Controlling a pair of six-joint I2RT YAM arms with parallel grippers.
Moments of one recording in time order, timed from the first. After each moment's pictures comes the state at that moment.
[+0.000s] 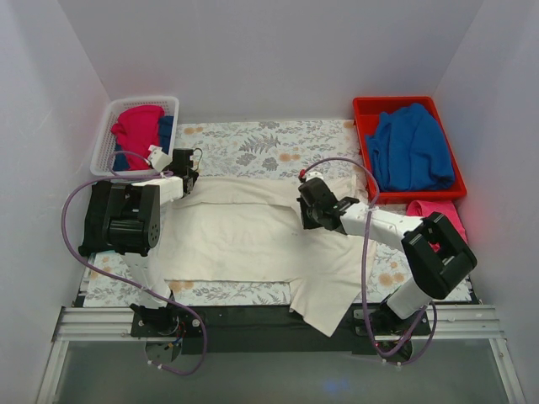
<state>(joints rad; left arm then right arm) -0.10 1.91 1.08 0.04 -0.46 -0.98 0.70 1.57 0.90 -0.24 0.18 0.39</state>
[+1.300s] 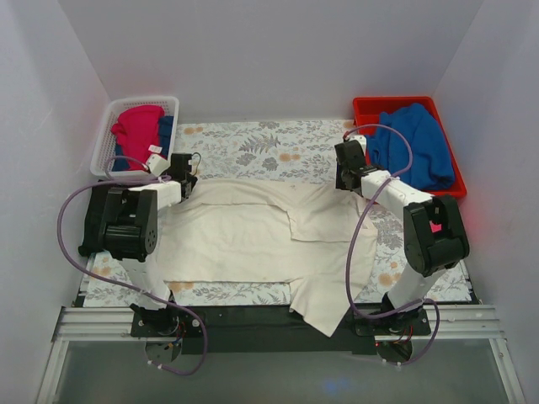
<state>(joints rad) -0.10 1.86 1.02 0.03 -0.45 -1.00 0.37 1.69 1.11 -0.30 0.38 0.29</state>
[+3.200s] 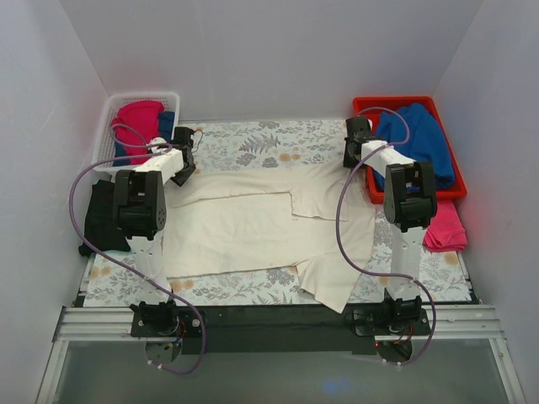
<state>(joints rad) -0.07 2.11 1.51 -0.48 -0.48 -0.98 0.18 2.19 1.64 -0.40 0.25 0.24</state>
